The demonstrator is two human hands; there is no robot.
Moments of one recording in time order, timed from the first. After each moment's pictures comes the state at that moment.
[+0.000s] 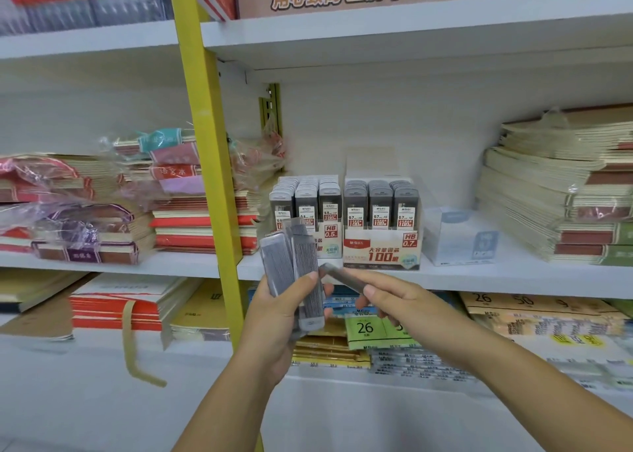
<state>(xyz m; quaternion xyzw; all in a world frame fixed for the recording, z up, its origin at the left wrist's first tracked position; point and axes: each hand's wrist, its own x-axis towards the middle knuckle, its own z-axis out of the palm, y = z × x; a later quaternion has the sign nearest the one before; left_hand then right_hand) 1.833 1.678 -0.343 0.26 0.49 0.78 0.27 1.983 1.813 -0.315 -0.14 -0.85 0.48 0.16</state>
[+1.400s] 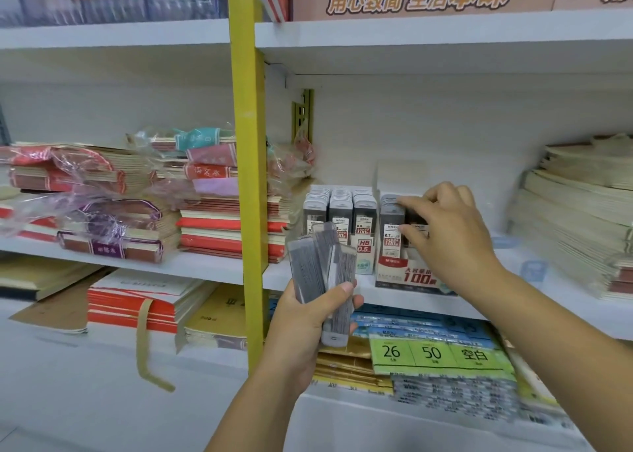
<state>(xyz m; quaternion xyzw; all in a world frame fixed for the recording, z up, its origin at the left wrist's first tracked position) 1.819 1.680 -0.339 0.30 0.46 0.79 0.28 1.926 1.852 -0.242 -0.22 -0.88 -0.06 0.41</state>
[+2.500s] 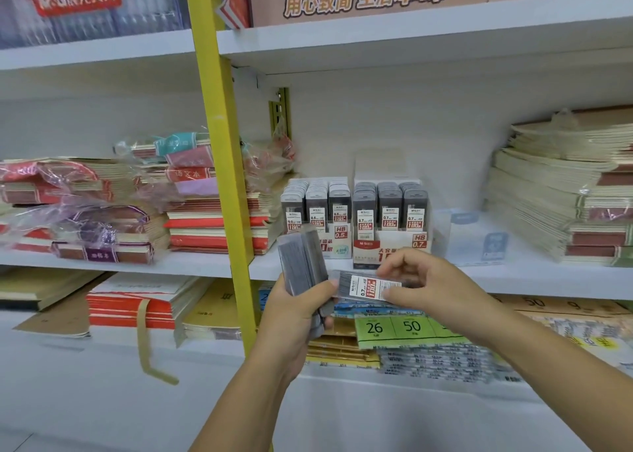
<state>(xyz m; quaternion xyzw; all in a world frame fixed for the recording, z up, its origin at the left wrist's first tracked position) 1.838 1.677 -0.338 0.27 0.54 0.75 0.28 1.988 1.822 -0.295 -0.15 -0.84 0.45 0.25</state>
